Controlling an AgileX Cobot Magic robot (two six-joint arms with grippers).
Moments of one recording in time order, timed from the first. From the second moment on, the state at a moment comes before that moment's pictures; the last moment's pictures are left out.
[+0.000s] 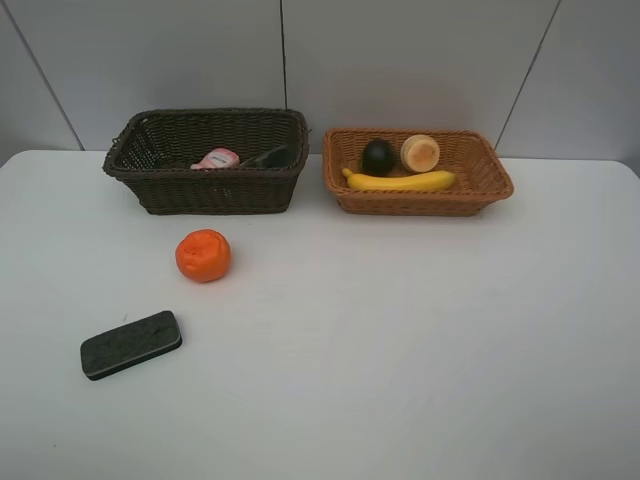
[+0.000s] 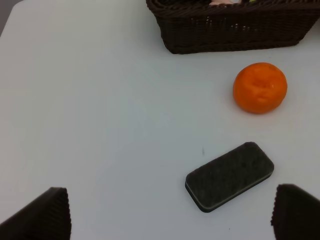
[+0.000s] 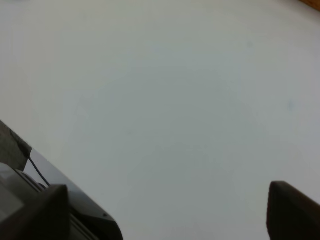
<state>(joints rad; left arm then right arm) -0.02 -0.01 -0.51 -0.01 1.06 0.01 0.65 0.36 -0.59 -0.03 1.15 -0.01</state>
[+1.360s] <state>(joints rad) -0.02 -0.01 -0.51 -0.01 1.06 0.01 0.04 0.00 -0.52 -0.05 1.06 -0.03</state>
